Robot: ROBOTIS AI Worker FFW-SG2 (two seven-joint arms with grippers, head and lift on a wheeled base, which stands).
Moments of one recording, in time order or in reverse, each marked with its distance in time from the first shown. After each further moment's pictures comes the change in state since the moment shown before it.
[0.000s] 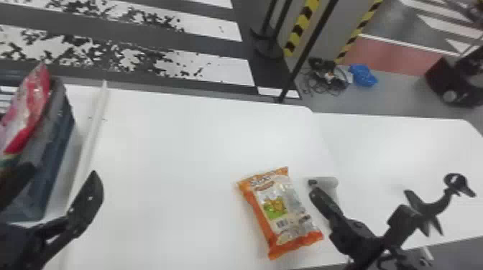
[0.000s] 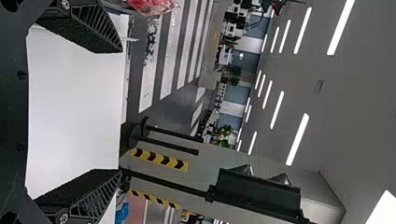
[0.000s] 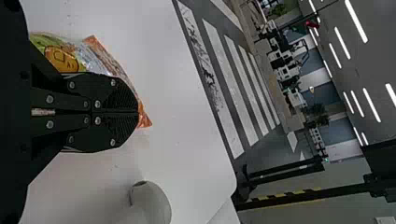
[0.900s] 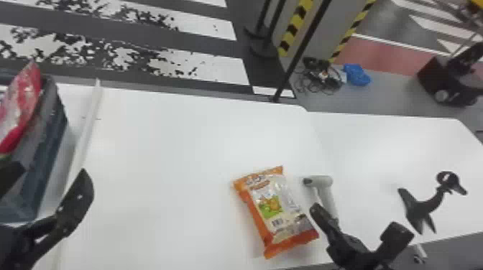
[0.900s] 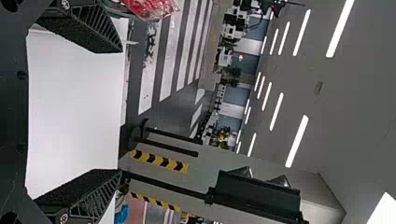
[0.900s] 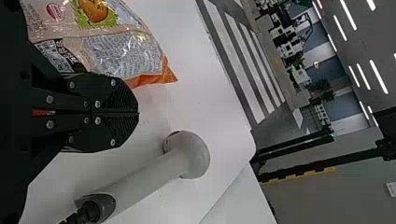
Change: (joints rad) left arm -0.004 -0.001 0.012 0.004 0.007 -0.001 -0.004; right arm -0.036 0.000 -0.031 0.201 0.005 -0.098 0.027
